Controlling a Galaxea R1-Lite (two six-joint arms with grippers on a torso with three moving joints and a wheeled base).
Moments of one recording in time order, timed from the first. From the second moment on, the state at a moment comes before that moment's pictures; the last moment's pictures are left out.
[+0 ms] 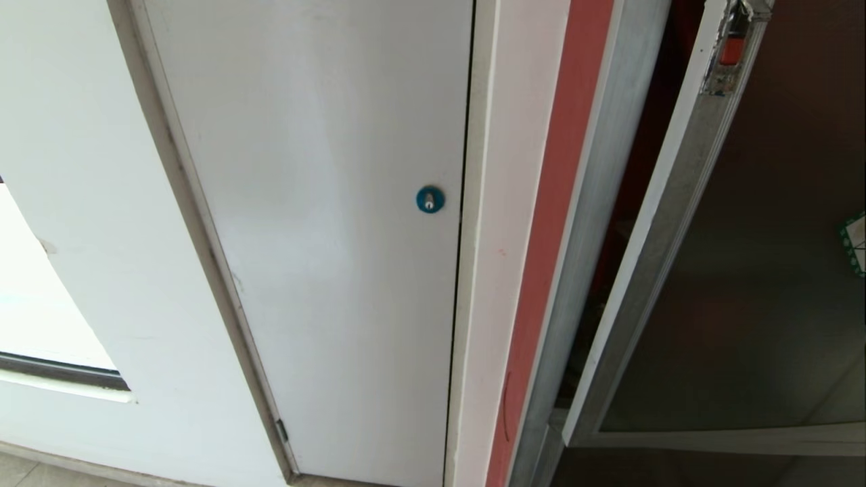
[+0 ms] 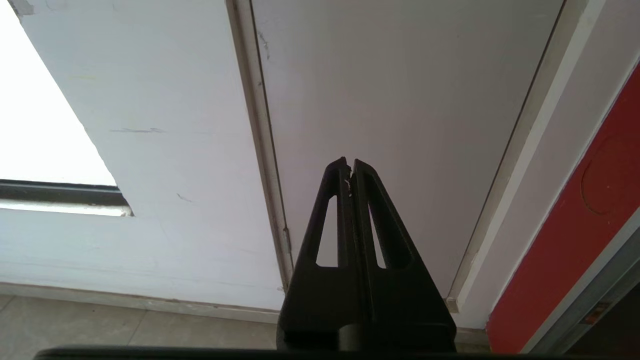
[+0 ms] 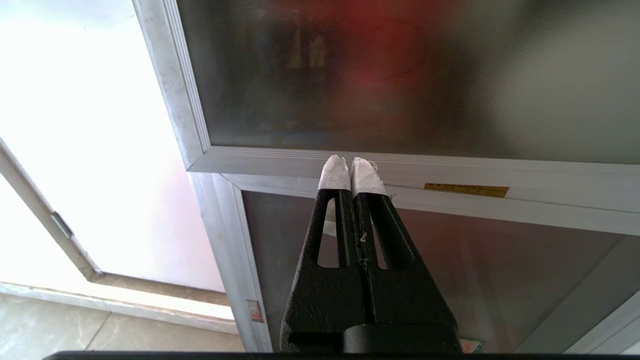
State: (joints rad) left arm -0.01 0.00 0.00 -0.02 -0.01 0.02; right arm 0.01 0.00 0.00 0.00 0.01 0.01
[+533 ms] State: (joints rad) left arm -0.01 0.10 -0.18 -0.03 -0.23 0.05; right arm 0.01 0.00 0.00 0.00 0.01 0.01
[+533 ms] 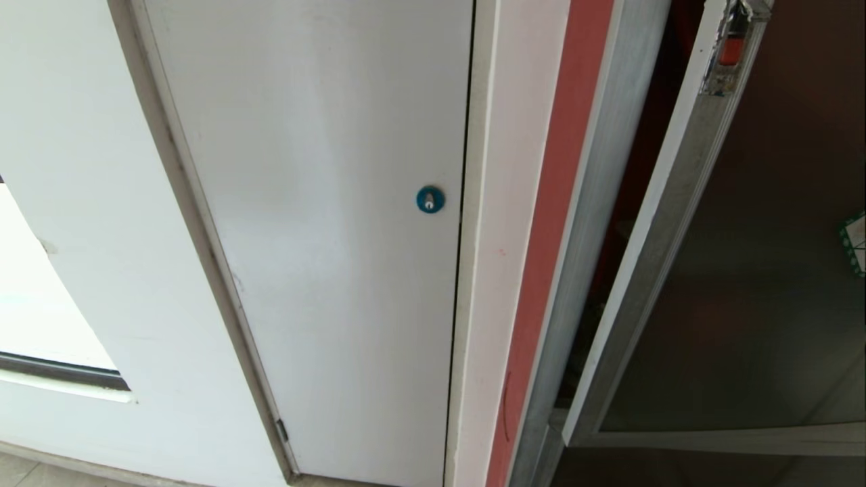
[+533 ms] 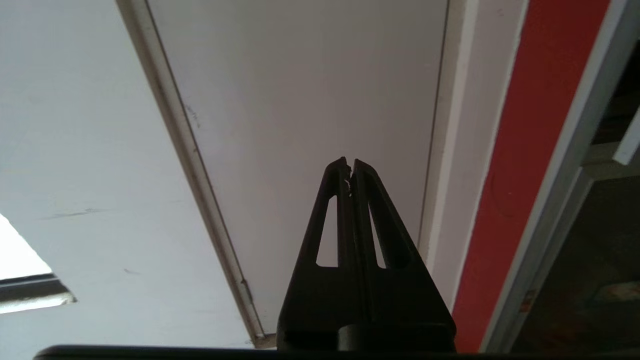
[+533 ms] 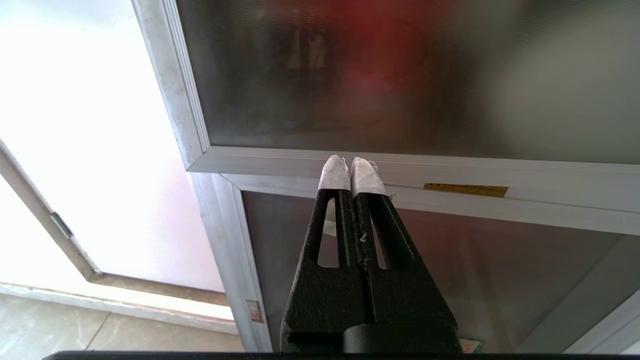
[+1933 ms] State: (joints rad) left arm -0.45 1.64 -1.07 -0.30 -1.10 -0.10; right arm 0.01 0.00 0.00 0.00 0.01 0.01
